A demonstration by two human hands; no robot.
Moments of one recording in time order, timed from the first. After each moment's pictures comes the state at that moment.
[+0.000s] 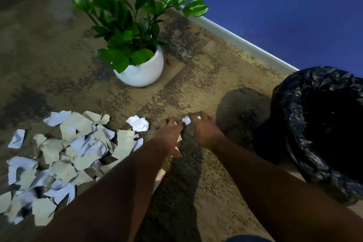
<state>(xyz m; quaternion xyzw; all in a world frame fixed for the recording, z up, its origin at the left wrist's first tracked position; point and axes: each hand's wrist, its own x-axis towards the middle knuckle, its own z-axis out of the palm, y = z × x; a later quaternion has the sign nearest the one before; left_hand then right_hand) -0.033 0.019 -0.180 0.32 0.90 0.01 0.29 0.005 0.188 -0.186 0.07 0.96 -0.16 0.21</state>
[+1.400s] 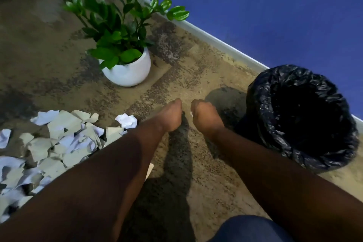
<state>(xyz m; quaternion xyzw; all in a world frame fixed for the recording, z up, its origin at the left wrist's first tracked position) -0.036 0.068 -0.107 0.27 0.92 0.16 0.24 0.026 0.198 -0.101 0.10 0.98 -0.17 0.05</state>
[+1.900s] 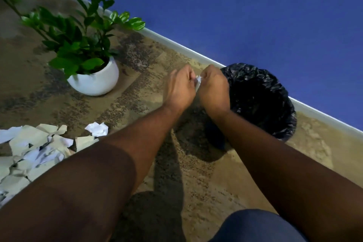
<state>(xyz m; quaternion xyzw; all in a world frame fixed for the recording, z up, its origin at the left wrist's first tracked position) 0.006 0.181 -0.015 0.24 0.86 0.45 -0.02 0.063 0.271 -0.002 0.23 0.91 -0.23 -0.26</state>
